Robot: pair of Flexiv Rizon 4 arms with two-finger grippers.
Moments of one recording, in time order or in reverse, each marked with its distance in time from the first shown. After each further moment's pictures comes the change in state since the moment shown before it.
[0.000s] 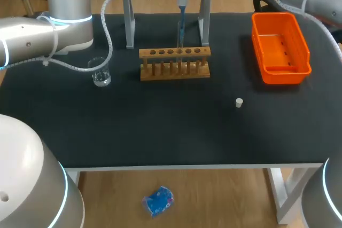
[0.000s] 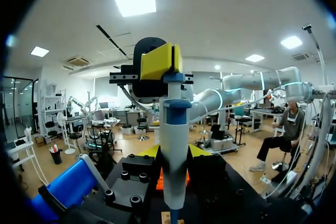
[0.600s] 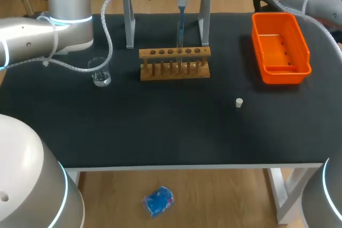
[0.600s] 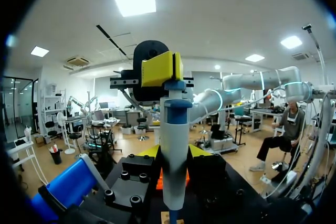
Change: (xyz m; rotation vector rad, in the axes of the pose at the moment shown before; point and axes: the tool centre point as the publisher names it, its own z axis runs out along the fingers) left arm 0.001 0.001 0.000 0.000 0.001 0.000; right arm 0.002 -0.008 -0.001 -0.001 0.002 0.022
